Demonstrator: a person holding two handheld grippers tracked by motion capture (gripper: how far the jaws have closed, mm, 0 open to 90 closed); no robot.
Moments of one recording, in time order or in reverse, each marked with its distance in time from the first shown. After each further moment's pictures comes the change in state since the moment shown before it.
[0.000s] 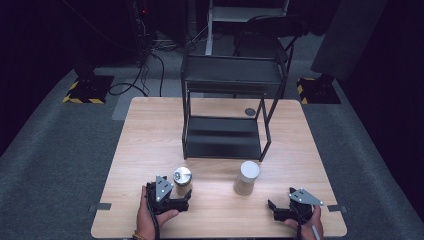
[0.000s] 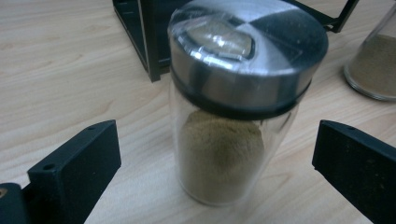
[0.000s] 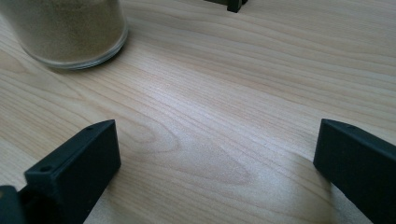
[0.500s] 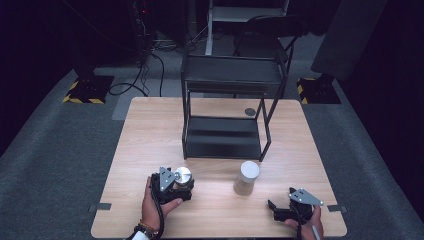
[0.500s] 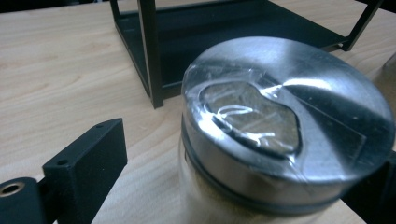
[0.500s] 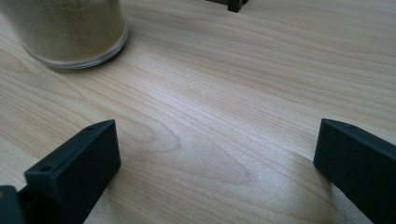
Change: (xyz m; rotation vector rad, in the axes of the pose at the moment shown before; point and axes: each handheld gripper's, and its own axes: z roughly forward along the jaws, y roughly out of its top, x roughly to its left) left arm 0.008 0.005 0.022 -0.045 -0.001 0.013; right arm -0.001 0.000 0.000 0.001 0.003 0.000
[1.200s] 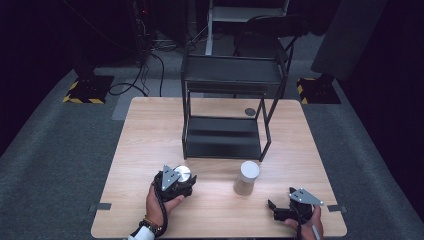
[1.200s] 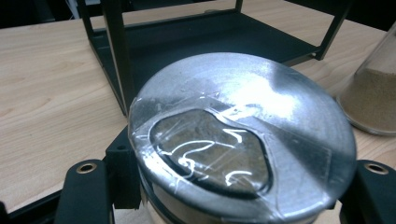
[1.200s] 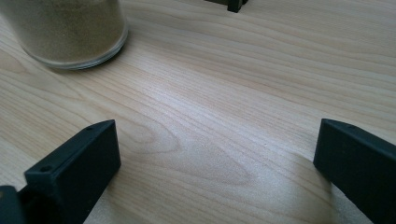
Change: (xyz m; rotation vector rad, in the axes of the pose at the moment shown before) left arm 0.012 -0.002 0.009 -0.032 -0.083 0.003; right arm 0.000 0.000 0.000 0.001 0.000 0.000
